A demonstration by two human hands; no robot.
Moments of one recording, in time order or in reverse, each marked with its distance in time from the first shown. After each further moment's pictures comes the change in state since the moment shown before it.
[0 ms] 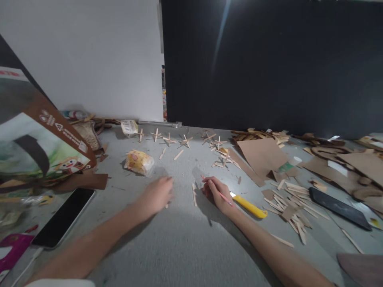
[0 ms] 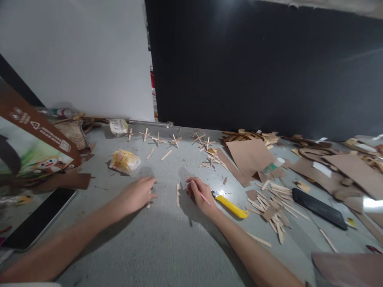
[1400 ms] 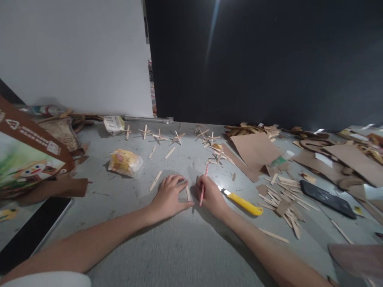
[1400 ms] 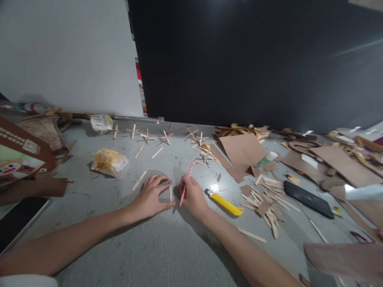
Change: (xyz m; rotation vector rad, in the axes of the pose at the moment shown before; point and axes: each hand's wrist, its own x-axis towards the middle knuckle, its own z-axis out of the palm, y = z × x) left_hand 0.035 0.025 0.057 -0.171 0.209 0.252; right_hand 0.007 -0.006 0.006 -0.380 0.041 -0.194
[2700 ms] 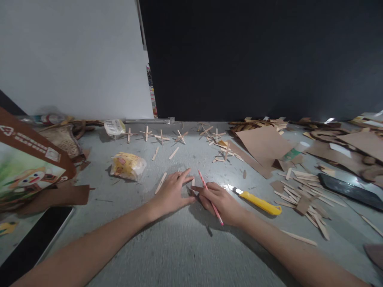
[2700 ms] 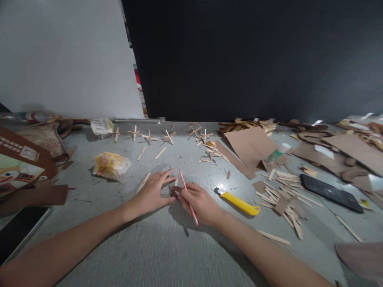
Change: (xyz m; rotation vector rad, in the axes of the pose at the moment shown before) left_hand 0.016 -0.023 -0.013 -0.145 -0.073 0.004; right_hand -0.010 -0.008 -0.010 -0.207 -0.135 -0.536
